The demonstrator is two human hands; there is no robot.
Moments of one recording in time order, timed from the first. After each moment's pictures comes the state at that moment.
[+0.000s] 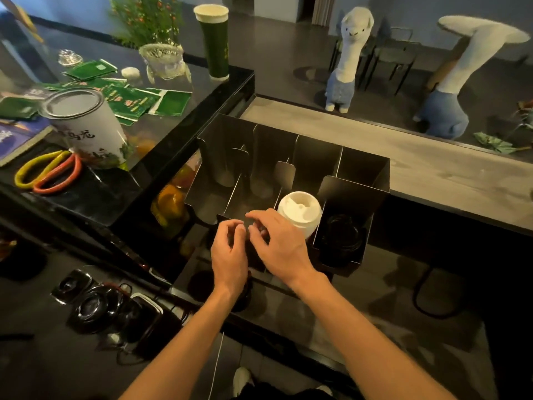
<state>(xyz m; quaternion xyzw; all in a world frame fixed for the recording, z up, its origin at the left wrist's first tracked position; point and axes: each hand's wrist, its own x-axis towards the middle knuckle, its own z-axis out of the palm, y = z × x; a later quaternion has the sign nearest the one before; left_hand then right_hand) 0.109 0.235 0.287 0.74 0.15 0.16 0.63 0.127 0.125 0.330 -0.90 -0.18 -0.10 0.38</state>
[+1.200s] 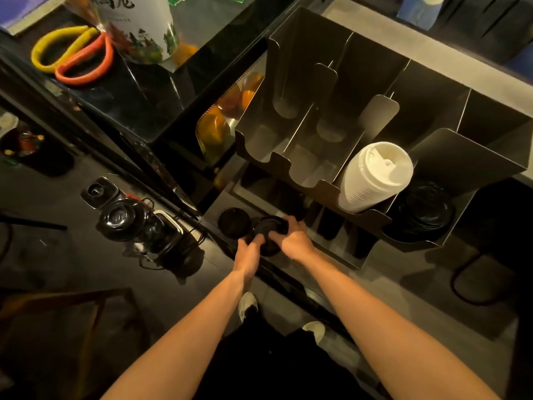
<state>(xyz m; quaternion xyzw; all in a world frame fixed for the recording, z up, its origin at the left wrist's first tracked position) 0.057 0.289 0.115 0.56 0.42 -0.17 0.69 0.128 0.182 0.156 -0.87 0.11 0.34 0.35</state>
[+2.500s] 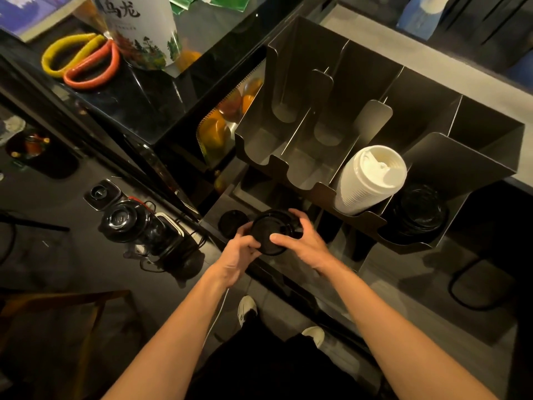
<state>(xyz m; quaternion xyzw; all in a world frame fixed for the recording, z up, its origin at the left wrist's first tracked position) 0.053 0.314 0.175 0.44 0.31 -0.18 0.82 0.115 0.141 0.197 -0.80 0.04 0.32 0.50</state>
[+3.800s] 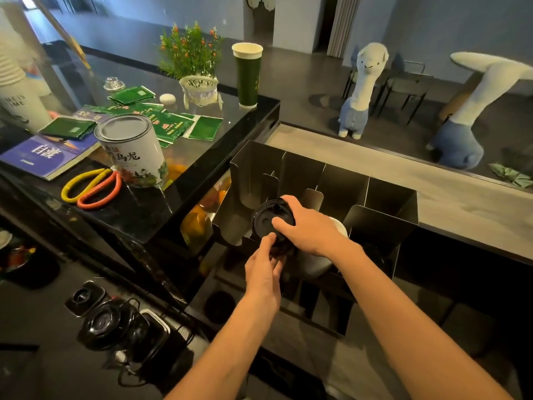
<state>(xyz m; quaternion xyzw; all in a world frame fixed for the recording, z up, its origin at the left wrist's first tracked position) 0.122 0.225 0.340 0.36 0.35 -0.03 0.86 0.203 0.132 0.383 -0.95 -0.14 0.11 0.24</state>
